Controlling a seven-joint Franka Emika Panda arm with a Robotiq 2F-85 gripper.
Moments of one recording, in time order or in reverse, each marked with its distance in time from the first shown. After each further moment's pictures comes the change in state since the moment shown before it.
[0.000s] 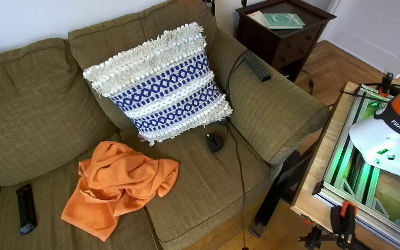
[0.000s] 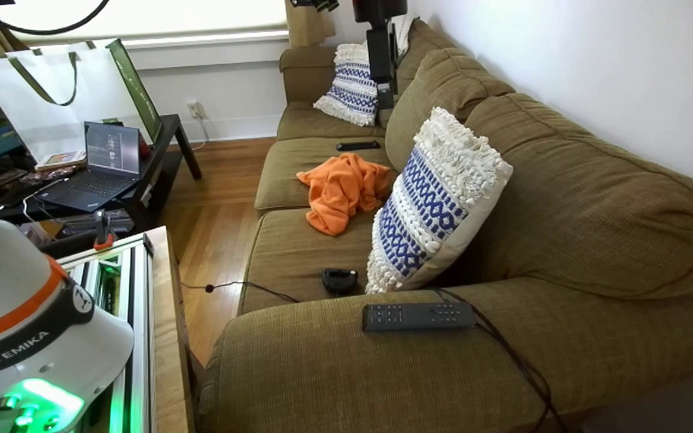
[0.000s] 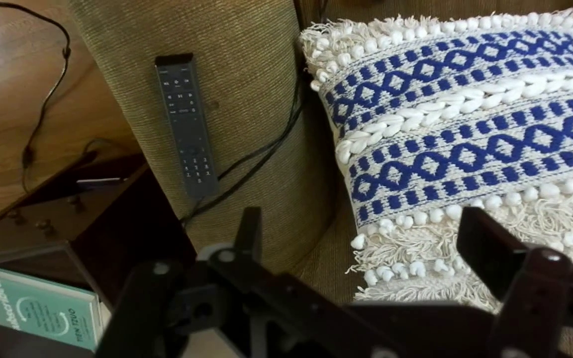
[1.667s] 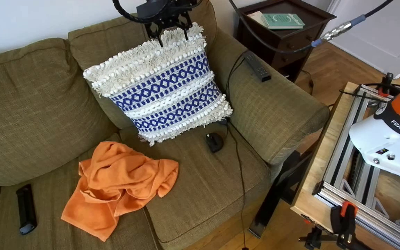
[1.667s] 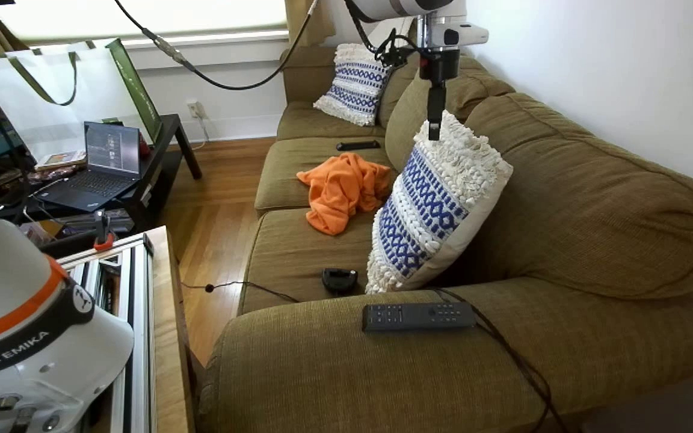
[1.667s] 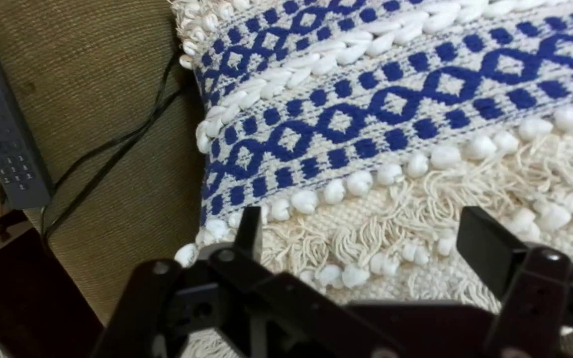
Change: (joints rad) arm 0.084 0.749 -0.041 0.801 0.076 -0.158 0.085
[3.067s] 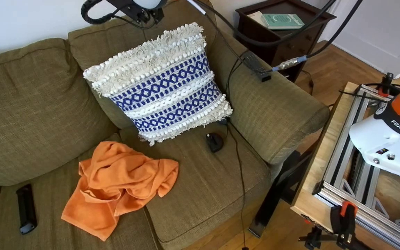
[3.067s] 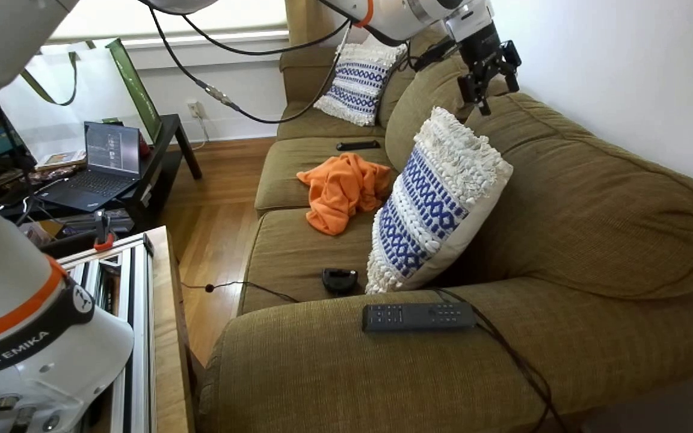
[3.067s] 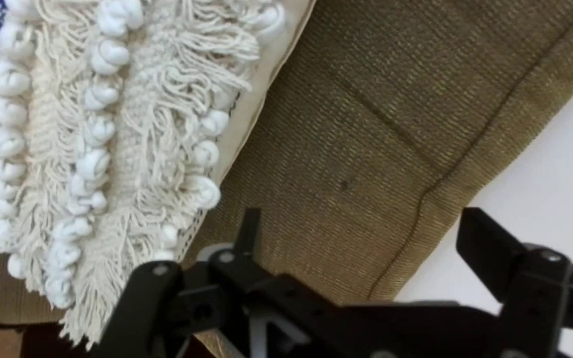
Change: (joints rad) arm 0.116 0.244 -0.231 0.364 -0.161 0.247 0.881
